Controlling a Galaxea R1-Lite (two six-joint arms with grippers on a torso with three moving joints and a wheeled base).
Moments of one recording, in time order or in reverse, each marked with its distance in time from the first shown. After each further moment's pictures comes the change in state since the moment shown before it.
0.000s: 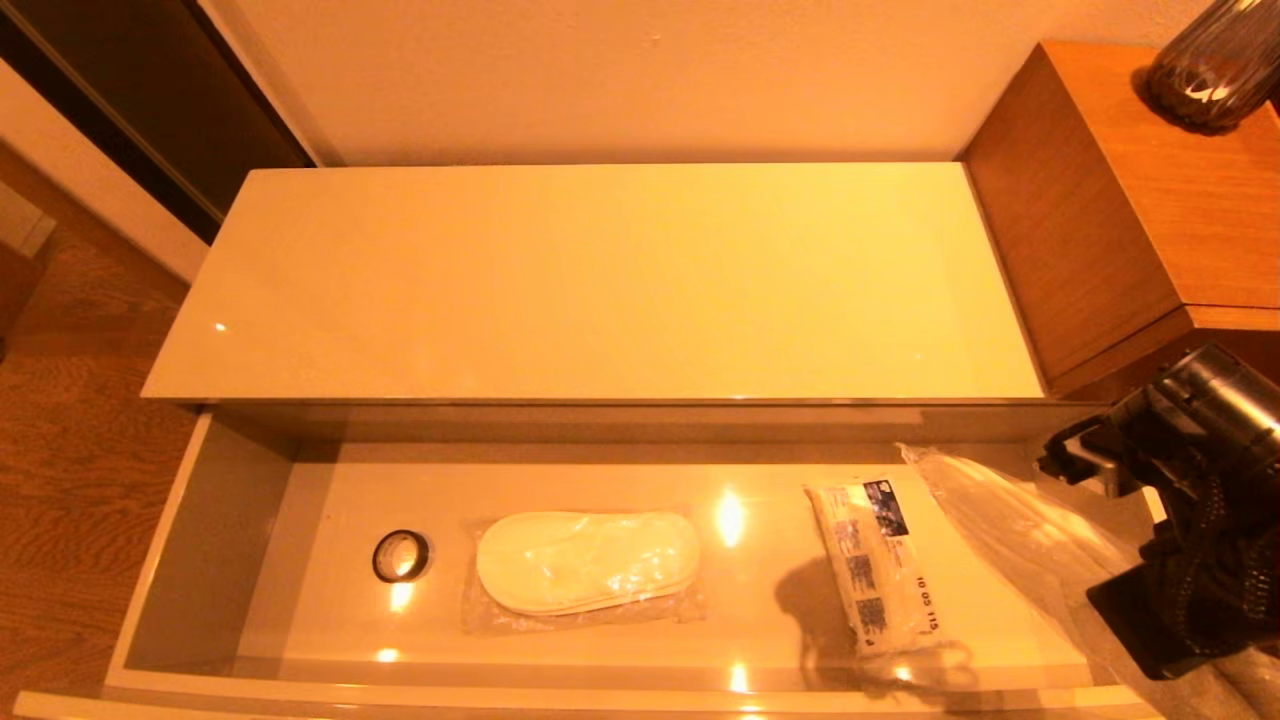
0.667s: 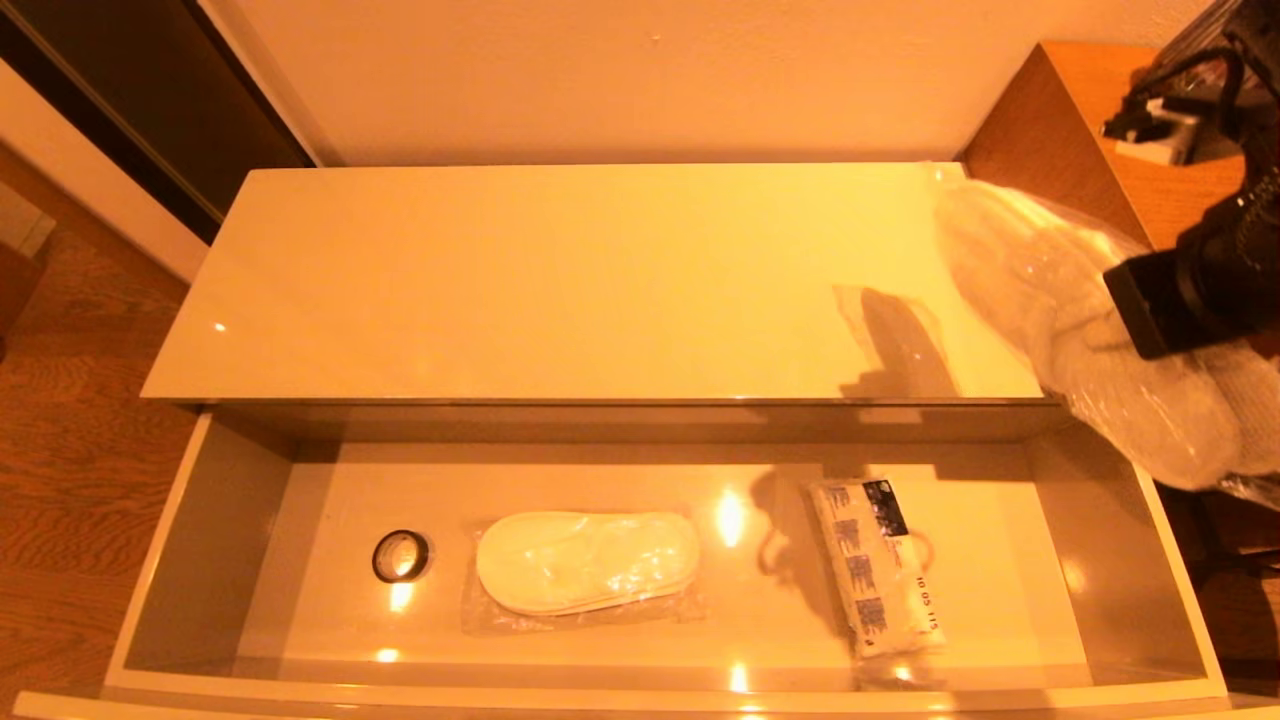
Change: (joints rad) left arm 0.000 0.000 0.000 0.000 0.000 0.000; right arm -0.069 0.169 -0.838 0.250 -0.025 -0.010
